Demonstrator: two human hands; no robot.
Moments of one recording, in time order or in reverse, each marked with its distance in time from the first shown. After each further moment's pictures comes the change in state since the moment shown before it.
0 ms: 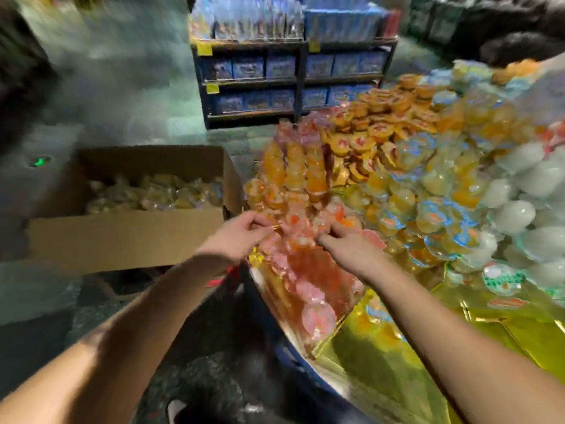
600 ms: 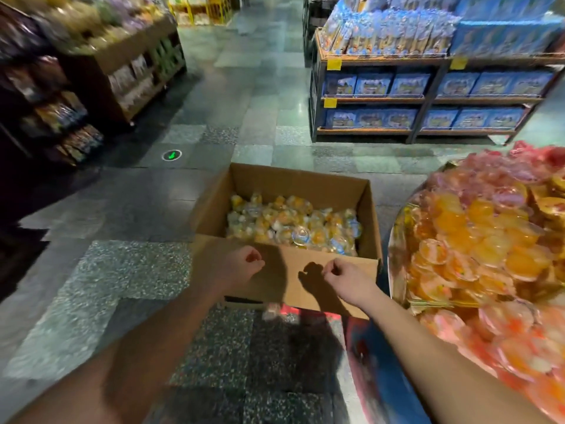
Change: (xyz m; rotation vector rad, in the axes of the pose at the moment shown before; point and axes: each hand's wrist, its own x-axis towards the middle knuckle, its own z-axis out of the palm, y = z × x) left_hand 0.041 -0.264 -0.329 0.305 0.161 -0.310; right_hand 0.166 -0.248 0.298 -0.148 -0.281 -0.166
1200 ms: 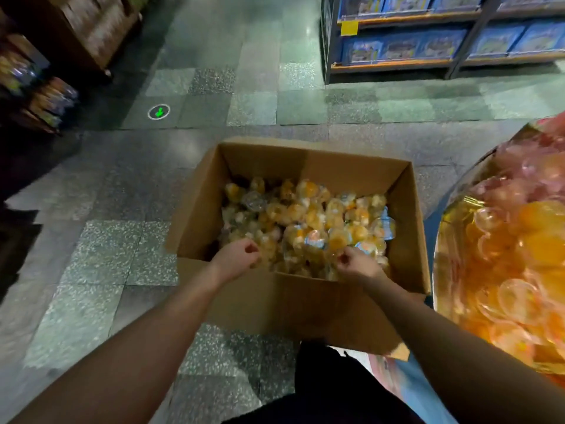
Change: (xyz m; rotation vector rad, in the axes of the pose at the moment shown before) left_hand 0.234 -0.053 0.017 -0.028 -0.189 -0.155; right_hand 0.249 0.043 0.027 -0.165 -0.118 0.151
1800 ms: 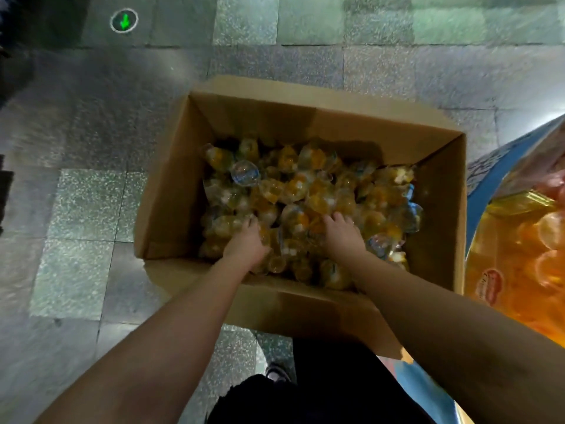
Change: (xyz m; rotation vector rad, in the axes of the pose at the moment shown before) left_hand 0.137 -0.004 0.060 0.236 -0.168 -0.282; right_hand 0.139 -0.028 0.030 -0.345 -0.104 -0.087
